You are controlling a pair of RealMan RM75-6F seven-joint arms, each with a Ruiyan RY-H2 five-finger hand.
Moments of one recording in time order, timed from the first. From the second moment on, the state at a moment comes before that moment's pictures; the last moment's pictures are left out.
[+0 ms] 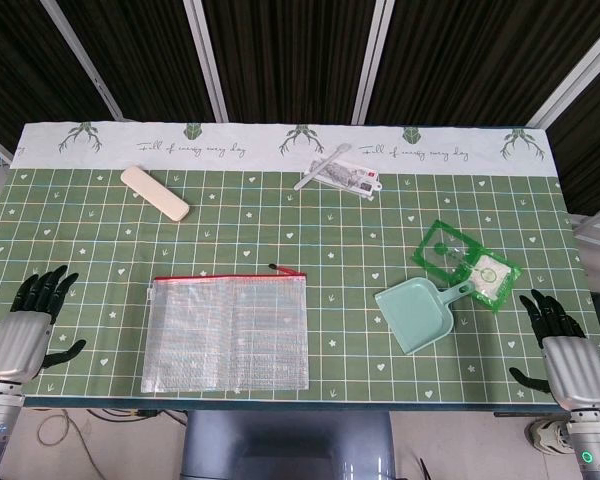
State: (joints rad) left arm -0.18 -1.17 0.01 -1.67 1.48 1.44 0.12; right arm 0.07 -1.11 0.04 -1.65 -1.49 1.45 -0.09
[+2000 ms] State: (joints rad) left arm -1.13 -1.88 -0.33 -1.20 0.61 0.93 1.04; right arm 0.08 -1.10 0.07 -1.68 -1.35 1.37 -0.05
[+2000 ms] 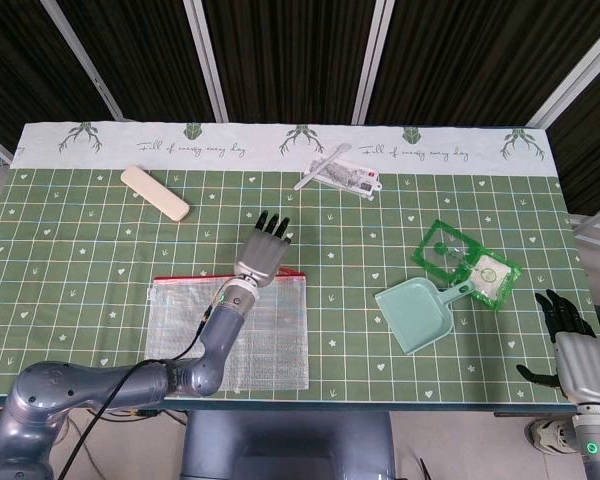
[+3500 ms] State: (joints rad) left arm -1.25 -2.03 -0.31 -0.92 0.53 0.82 0.99; right arm 0.08 -1.10 0.08 -1.69 -1.32 1.36 -0.05
